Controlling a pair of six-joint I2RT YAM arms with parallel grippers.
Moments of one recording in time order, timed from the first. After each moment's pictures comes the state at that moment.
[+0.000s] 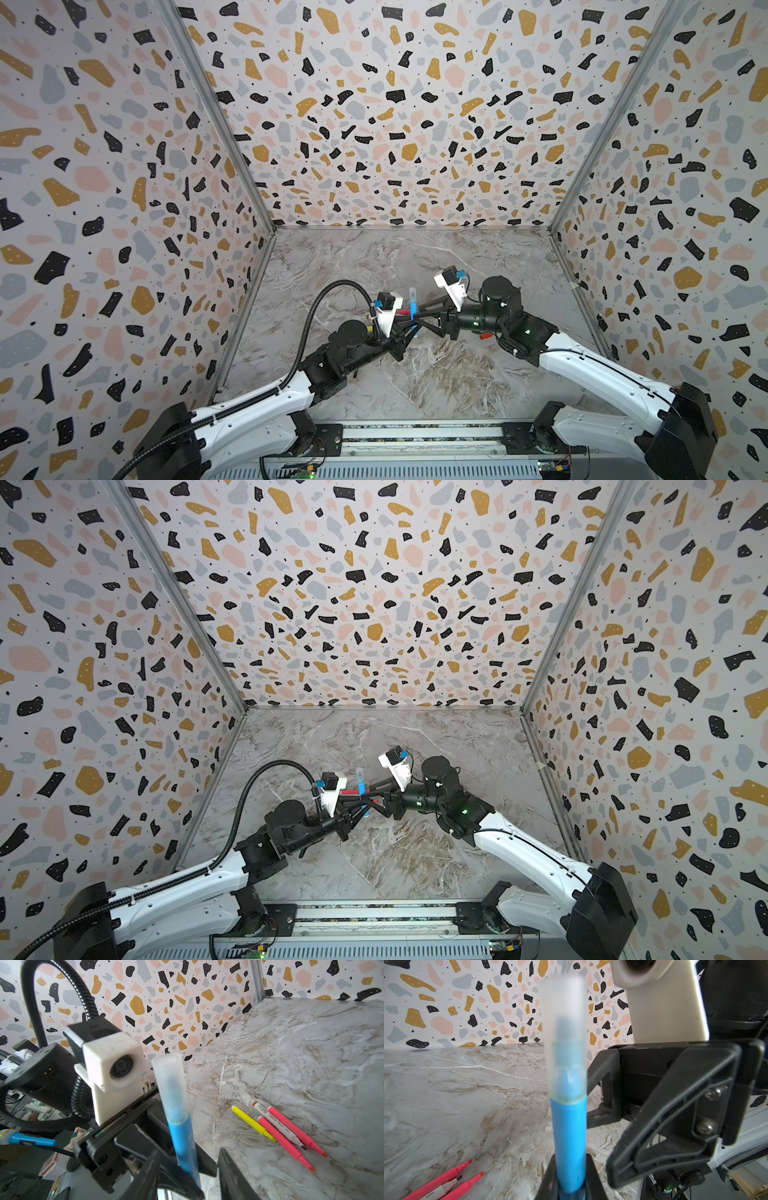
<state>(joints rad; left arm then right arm) -0.91 0.95 0.48 0.36 0.11 -0.38 0.76 1.14 0.83 0.03 -0.60 0.35</state>
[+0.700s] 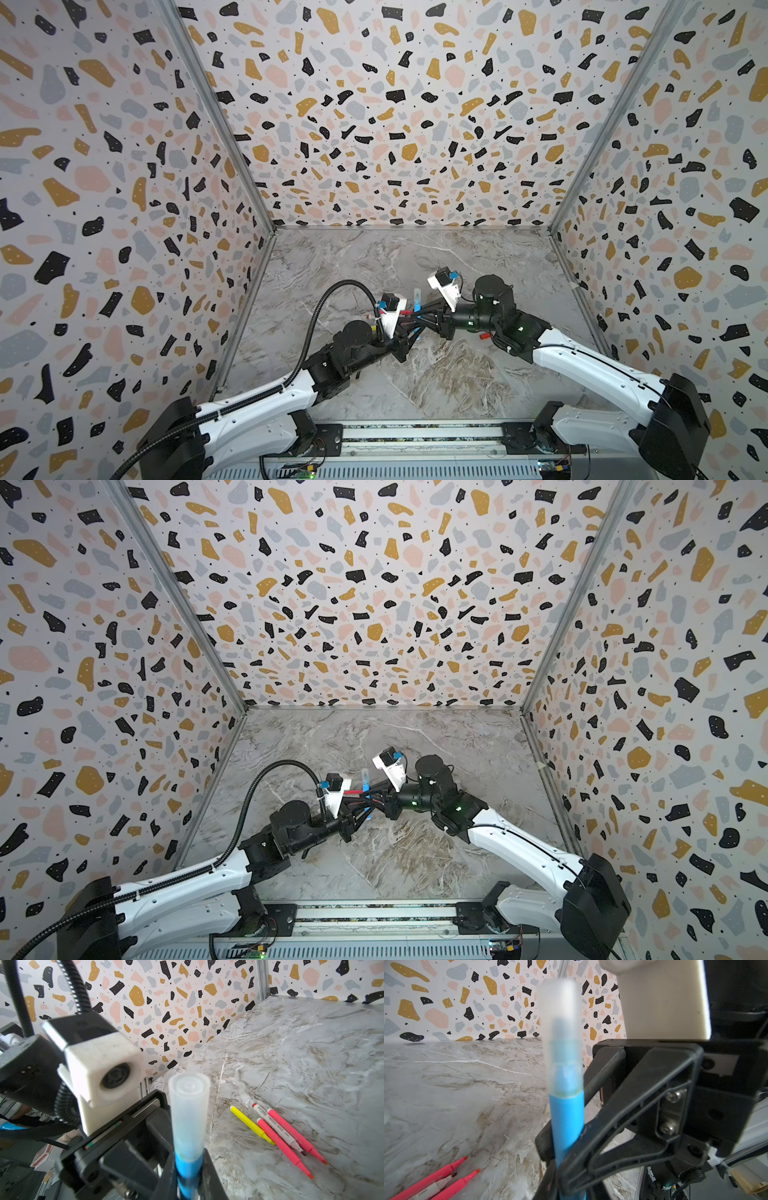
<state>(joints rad) -0.93 0.98 0.49 0.35 0.08 -0.40 0.77 1.18 0.84 0.02 -0.59 0.31</state>
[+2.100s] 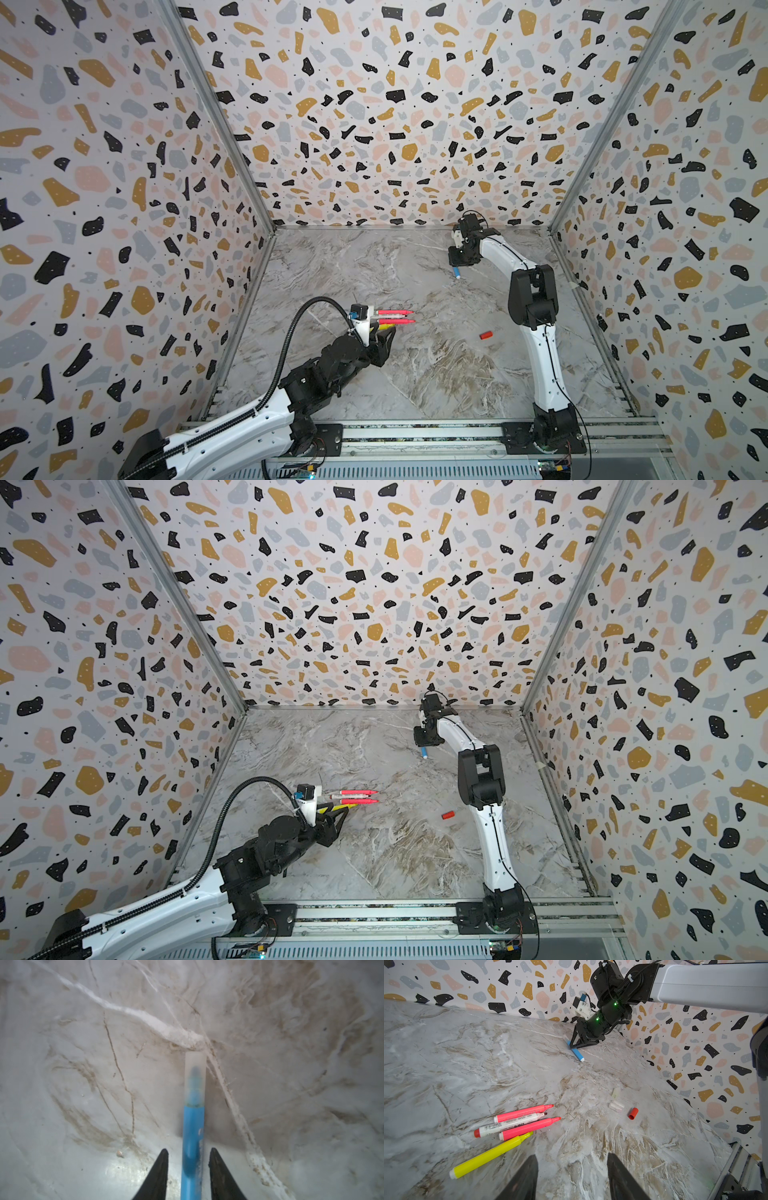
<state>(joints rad) -0.93 0.73 0.39 0.01 -0.29 -0.48 0.30 2.45 2.13 -0.79 -0.11 0.12</state>
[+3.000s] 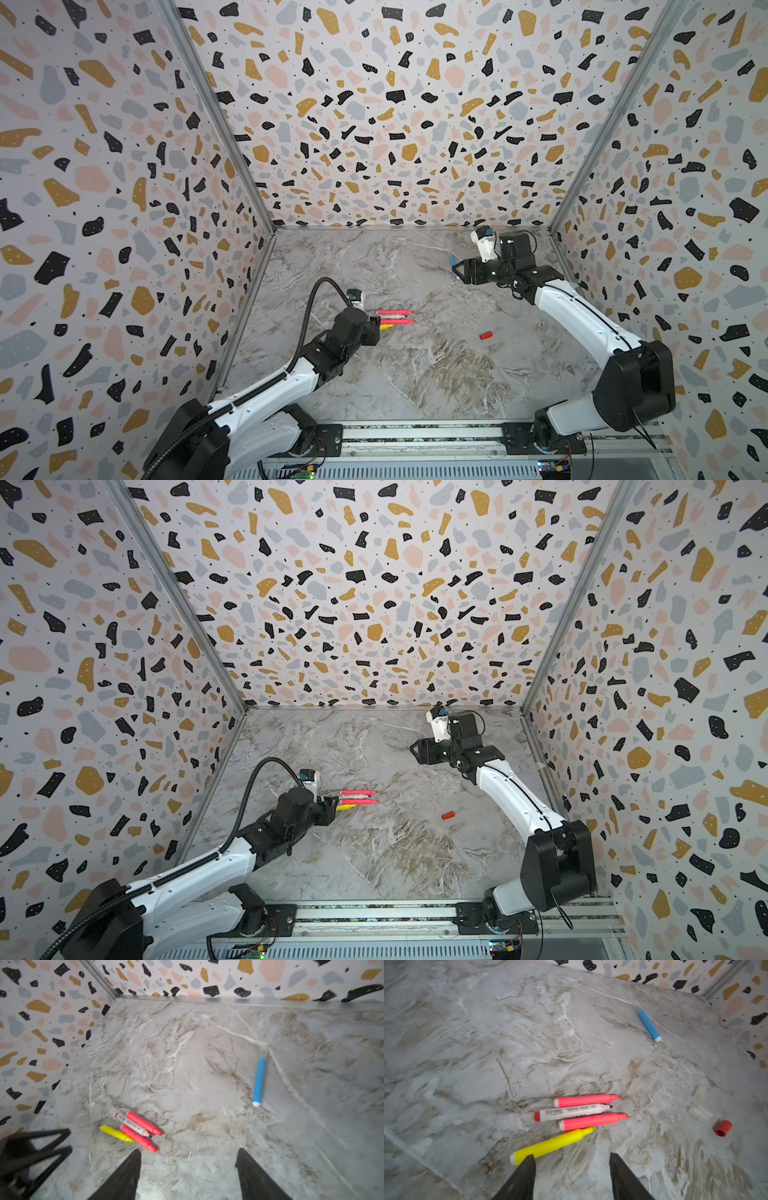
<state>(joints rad) -0.60 1.08 0.49 -0.04 -0.19 -0.47 0.33 1.42 1.10 -0.34 -0.39 0.16</state>
